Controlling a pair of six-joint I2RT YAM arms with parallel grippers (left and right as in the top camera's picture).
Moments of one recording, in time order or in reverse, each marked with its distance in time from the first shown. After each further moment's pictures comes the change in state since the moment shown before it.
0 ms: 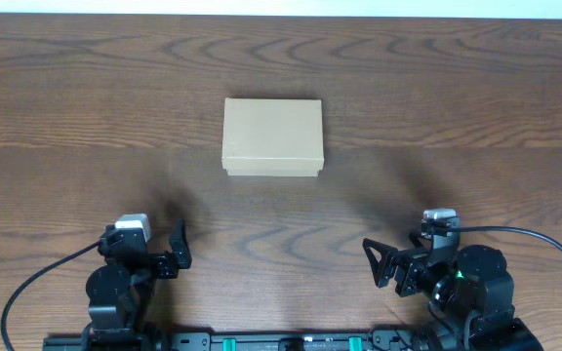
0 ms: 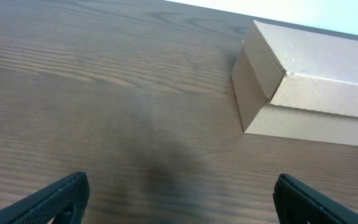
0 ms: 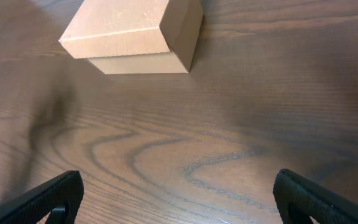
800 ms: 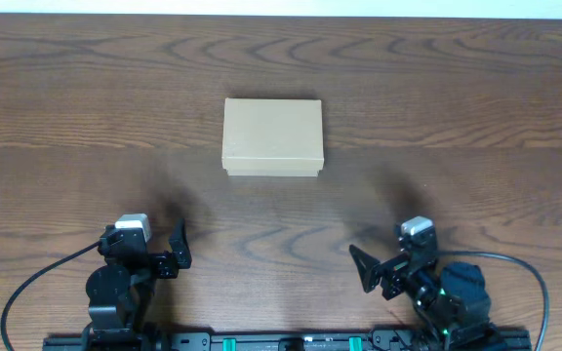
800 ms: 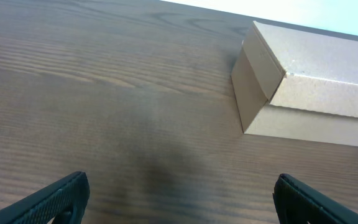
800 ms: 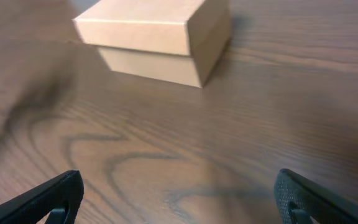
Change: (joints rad) left arm 0.000 0.000 0.000 0.002 0.000 0.001; right arm 0.074 -0.275 -0.332 0.244 -0.010 -0.159
